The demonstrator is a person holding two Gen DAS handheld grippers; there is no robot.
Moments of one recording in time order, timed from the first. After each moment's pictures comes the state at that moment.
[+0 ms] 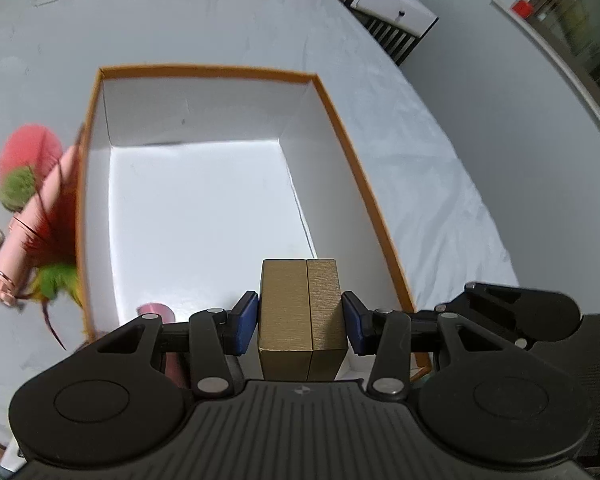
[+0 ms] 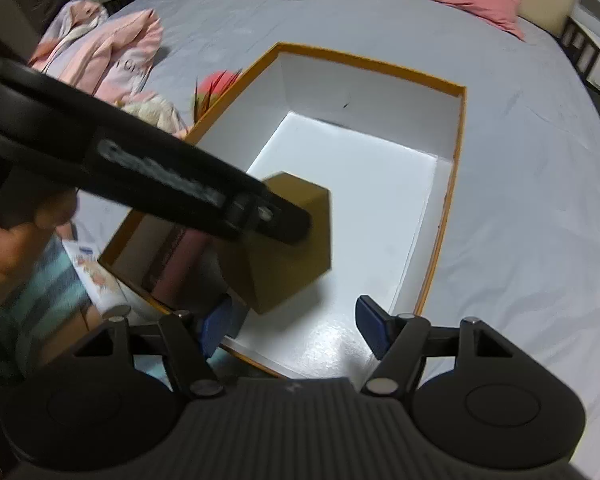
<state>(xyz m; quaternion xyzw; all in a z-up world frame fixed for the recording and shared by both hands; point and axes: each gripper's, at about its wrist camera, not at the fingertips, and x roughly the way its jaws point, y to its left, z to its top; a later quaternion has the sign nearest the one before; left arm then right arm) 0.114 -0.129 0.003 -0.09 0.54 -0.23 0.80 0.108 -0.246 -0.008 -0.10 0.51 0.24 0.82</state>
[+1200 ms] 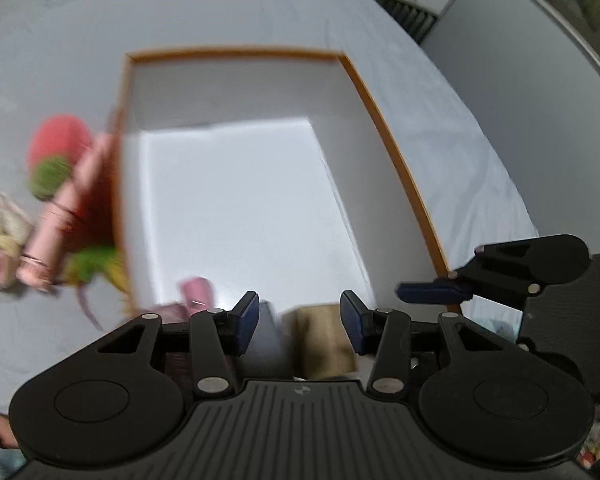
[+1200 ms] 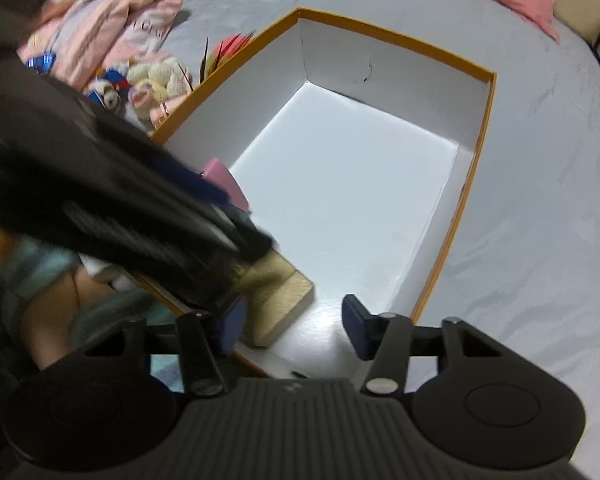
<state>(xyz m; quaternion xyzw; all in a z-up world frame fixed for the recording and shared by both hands) 0.102 -0.107 0.008 -0.05 0.55 -0.20 0.81 0.117 -0.240 -0.021 -0.17 0.54 0.27 0.78</state>
